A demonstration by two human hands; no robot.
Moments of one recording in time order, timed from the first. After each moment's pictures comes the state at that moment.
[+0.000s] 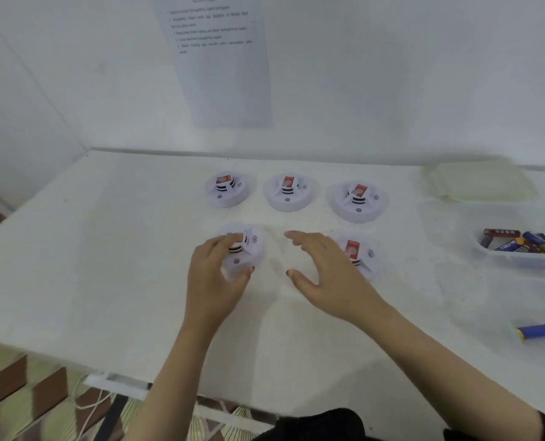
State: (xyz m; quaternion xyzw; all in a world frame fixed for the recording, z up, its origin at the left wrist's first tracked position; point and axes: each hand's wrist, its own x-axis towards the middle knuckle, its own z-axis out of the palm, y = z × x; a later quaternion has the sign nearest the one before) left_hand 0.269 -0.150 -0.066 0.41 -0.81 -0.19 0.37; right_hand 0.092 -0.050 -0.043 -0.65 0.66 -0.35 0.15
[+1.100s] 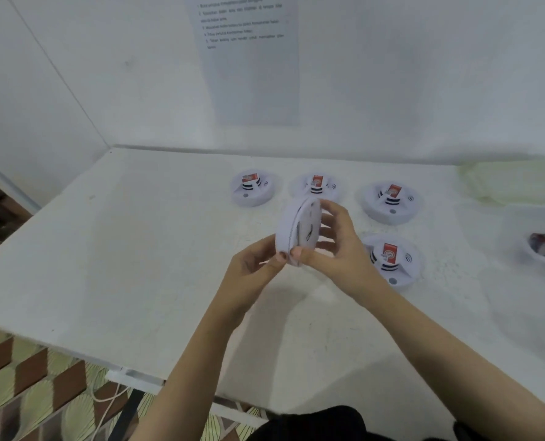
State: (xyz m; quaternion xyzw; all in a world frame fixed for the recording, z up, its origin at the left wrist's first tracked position) left_hand 0.278 -0.156 -0.042 0.33 -0.66 -0.61 0.29; right_hand 0.117 -0.097 -0.040 -0.48 0.58 -0.57 0.34
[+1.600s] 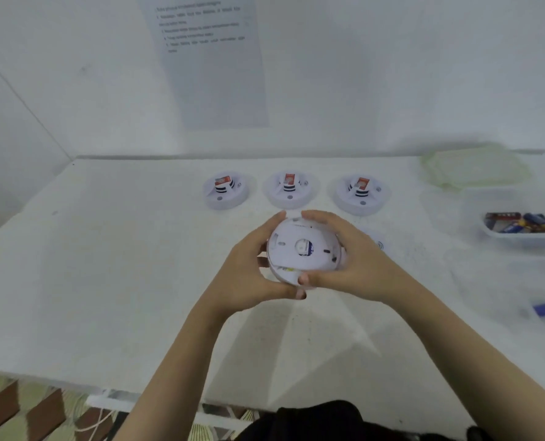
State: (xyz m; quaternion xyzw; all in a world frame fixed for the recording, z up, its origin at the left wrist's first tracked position) left_hand 0.258 -0.153 -0.022 0.26 -0.79 -0.52 0.21; right_hand 0.092 -0.049 -0.016 -0.55 0.64 -0.44 0.30
